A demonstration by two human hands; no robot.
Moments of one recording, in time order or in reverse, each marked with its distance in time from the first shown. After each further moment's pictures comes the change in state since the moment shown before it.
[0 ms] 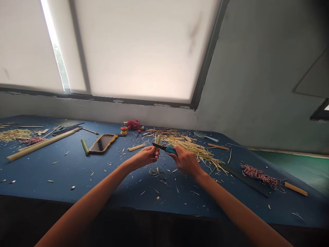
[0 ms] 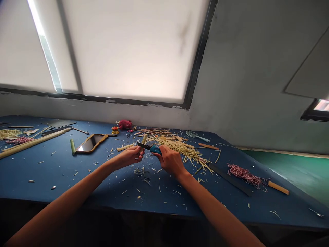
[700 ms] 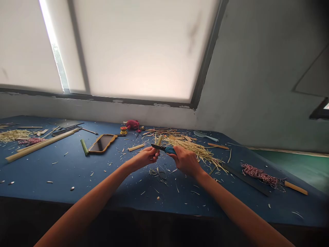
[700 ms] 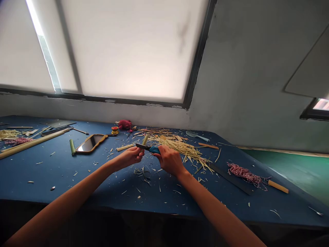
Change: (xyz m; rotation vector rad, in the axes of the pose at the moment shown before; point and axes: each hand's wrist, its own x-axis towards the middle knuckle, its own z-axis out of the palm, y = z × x) left_hand 0.002 -0.005 -0.001 -0.052 -0.012 0.025; right_hand 0.001 0.001 -0.001 -0.006 0.060 -0.048
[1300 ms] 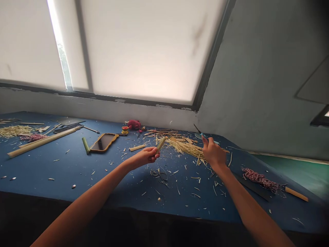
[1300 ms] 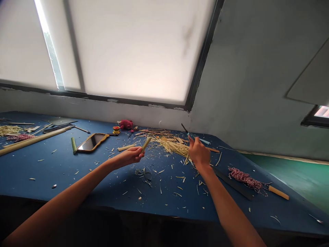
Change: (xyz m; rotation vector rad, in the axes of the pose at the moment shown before) left_hand -0.006 0.007 -0.008 0.152 -0.090 -0.027; right_hand 0.003 0.080 -0.026 -0.175 -0.132 0.800
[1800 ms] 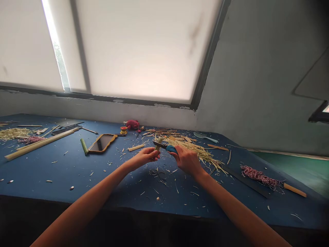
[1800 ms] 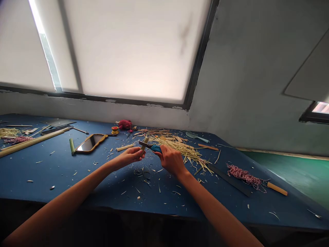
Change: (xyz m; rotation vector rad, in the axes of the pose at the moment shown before) left_hand -0.002 0.000 0.008 0.218 0.078 0.087; right_hand -0.057 -0.059 0.011 0.102 0.117 -0.746
